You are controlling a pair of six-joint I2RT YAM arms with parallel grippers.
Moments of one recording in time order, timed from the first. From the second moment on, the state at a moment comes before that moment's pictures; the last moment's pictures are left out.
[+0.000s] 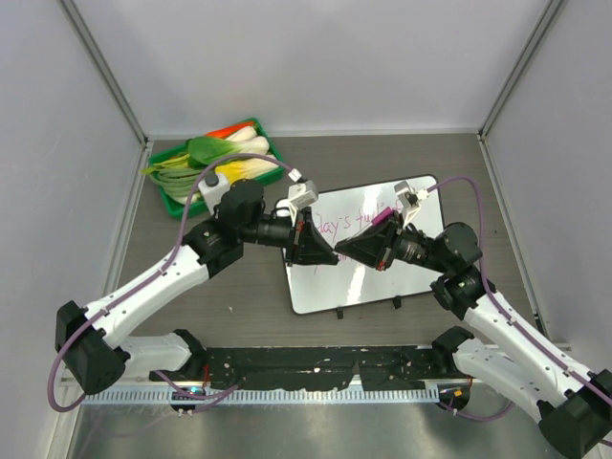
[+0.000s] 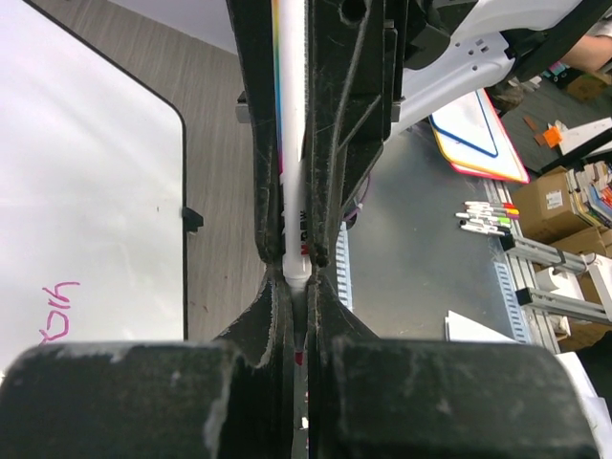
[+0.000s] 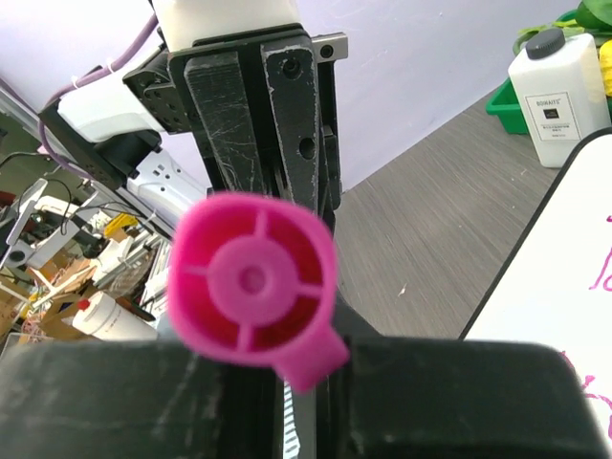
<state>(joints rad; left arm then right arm) -0.77 1.20 1.06 -0.09 0.88 -0.29 0.55 0.77 0.59 0.42 -0.72 0.76</state>
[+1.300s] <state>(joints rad) -0.29 0.97 0.42 0.08 0.60 -0.69 0.38 0.71 0.48 0.15 -0.40 0.60</state>
